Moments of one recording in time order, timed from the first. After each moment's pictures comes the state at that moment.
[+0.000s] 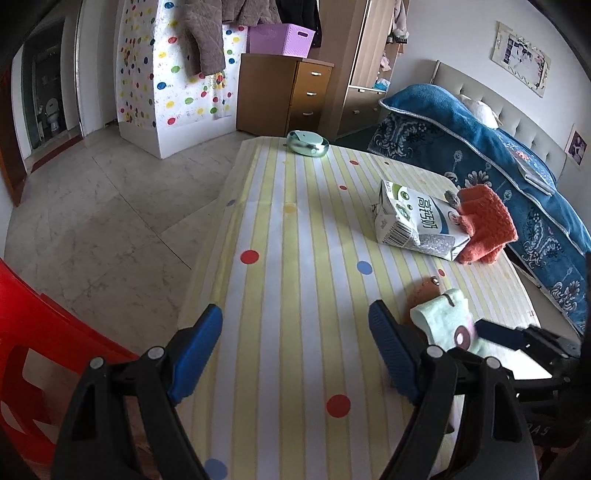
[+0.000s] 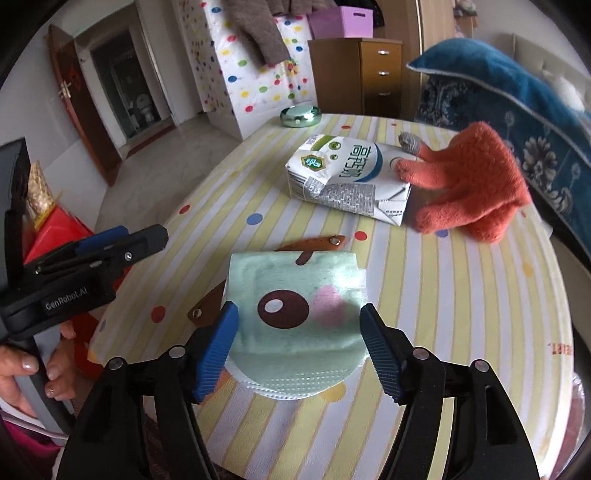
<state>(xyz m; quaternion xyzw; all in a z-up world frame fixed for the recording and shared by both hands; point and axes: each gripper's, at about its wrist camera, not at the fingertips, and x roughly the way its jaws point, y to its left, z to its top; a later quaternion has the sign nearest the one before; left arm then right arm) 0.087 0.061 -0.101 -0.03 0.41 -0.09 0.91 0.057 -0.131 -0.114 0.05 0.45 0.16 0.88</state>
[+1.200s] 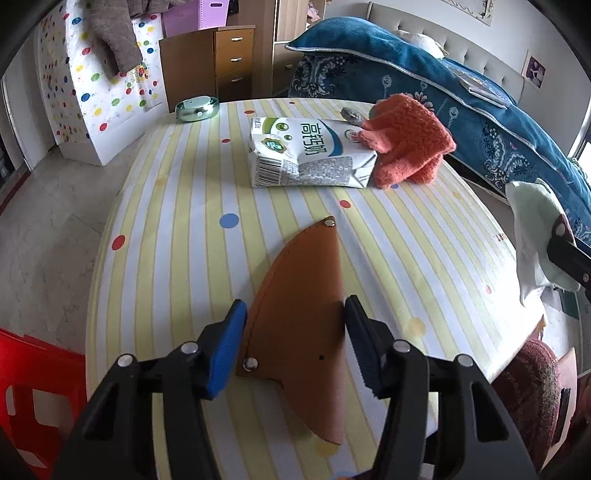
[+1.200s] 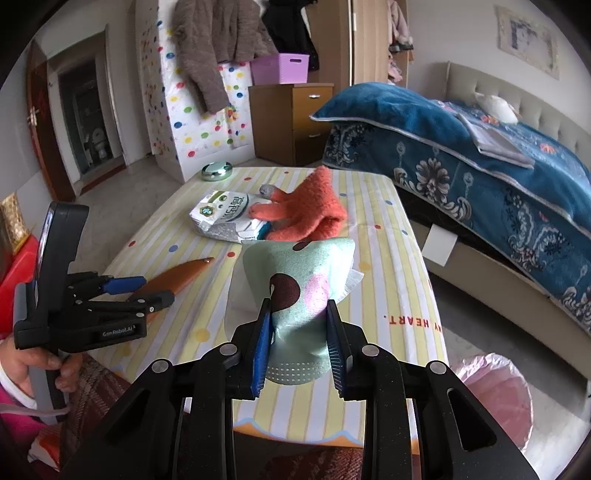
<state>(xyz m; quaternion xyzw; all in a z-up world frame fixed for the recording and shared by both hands) 0.073 -0.032 -0.120 0.06 0.46 -0.18 0.87 -0.023 -0.236 -0.062 0.02 0.36 0.03 0.93</state>
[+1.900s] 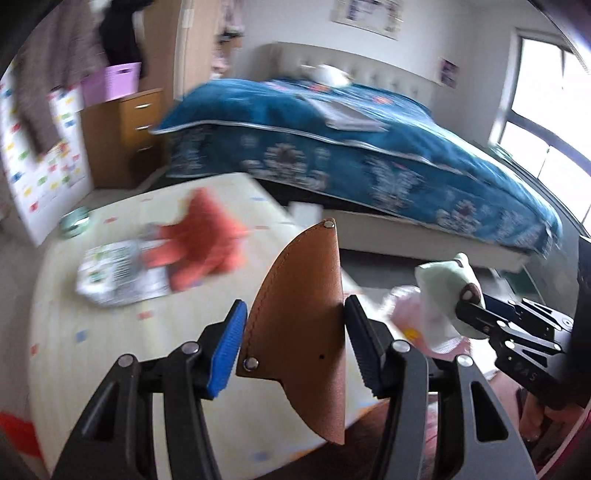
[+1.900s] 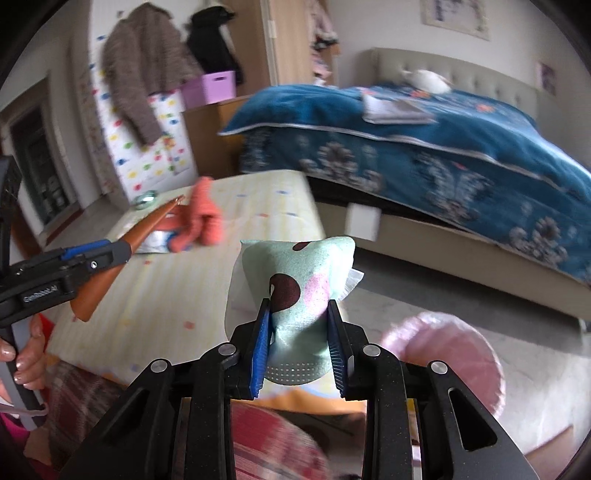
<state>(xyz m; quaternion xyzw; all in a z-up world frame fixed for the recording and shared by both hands) 0.021 -0.191 -0.049 0.08 0.36 -0.35 0.86 -0.088 -0.332 -0.064 0.09 0.35 -0.09 0.93</state>
